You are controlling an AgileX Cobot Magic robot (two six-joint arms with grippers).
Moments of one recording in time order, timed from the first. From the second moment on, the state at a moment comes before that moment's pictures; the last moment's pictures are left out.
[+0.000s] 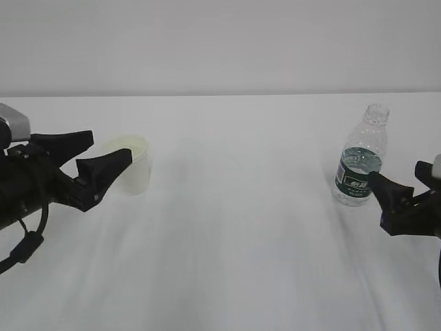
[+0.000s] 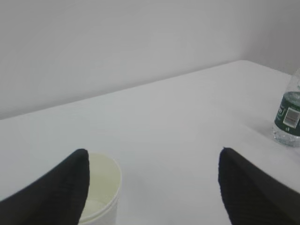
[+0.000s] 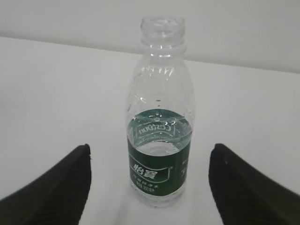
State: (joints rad) left arm -0.26 1.71 -0.41 0.42 -1.15 -0.22; right arm 0.08 1.67 -0.19 -0.14 -1.15 -0.07
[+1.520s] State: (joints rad) left arm -0.26 0.61 -0.39 0.19 -0.24 -0.37; right arm 0.08 0.55 -0.19 -0.08 -0.30 0.08
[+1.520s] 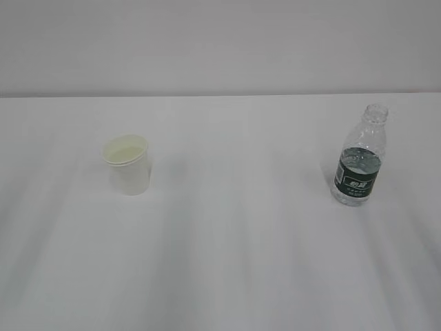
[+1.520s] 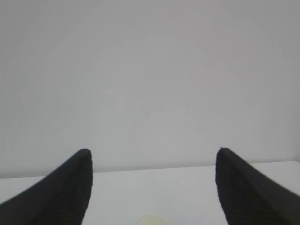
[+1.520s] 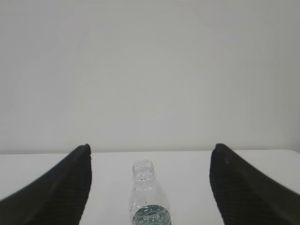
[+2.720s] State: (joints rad) left arm -0.26 0.27 -0.70 0.16 0.59 -0.26; right arm 0.08 0.13 -0.68 -0.08 0.83 0.02
